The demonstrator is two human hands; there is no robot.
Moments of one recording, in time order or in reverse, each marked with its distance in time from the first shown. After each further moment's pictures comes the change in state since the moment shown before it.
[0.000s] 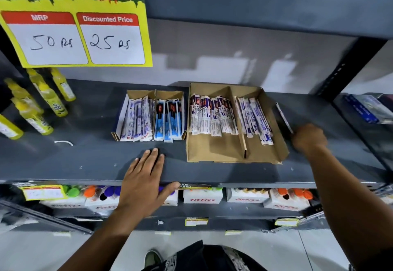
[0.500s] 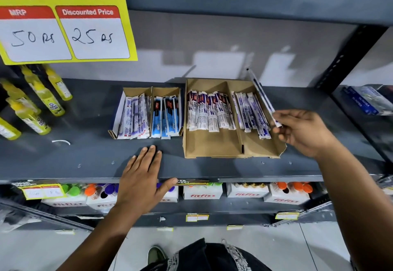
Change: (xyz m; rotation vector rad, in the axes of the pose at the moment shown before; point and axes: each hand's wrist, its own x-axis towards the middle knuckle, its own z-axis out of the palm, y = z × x) left_hand 0.000 0.000 0.000 0.004 -0.032 -0.019; right_hand -0.073 -0.025 -0.048 1.257 -0.486 -0.203
